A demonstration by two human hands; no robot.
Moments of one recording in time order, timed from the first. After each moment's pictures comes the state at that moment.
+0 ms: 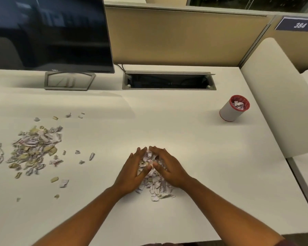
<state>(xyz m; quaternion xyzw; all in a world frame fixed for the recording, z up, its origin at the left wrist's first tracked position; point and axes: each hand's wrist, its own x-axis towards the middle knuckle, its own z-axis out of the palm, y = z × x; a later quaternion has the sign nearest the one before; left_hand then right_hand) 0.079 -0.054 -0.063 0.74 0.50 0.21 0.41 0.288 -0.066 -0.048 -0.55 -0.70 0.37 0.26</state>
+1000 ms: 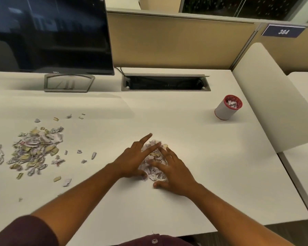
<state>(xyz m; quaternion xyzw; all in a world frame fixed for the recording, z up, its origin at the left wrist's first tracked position) 0.070 -0.009 -0.016 0.90 0.36 0.02 0.24 0.289 -0.100 -0.034 -0.56 -0.81 0.15 0.04</state>
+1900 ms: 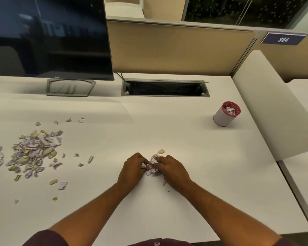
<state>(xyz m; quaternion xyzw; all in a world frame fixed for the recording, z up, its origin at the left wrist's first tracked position) 0.102 -0.042 -0.040 0.74 0.55 0.20 0.34 0.295 -0.077 -0.027 -0.56 -0.82 0.10 0.11</state>
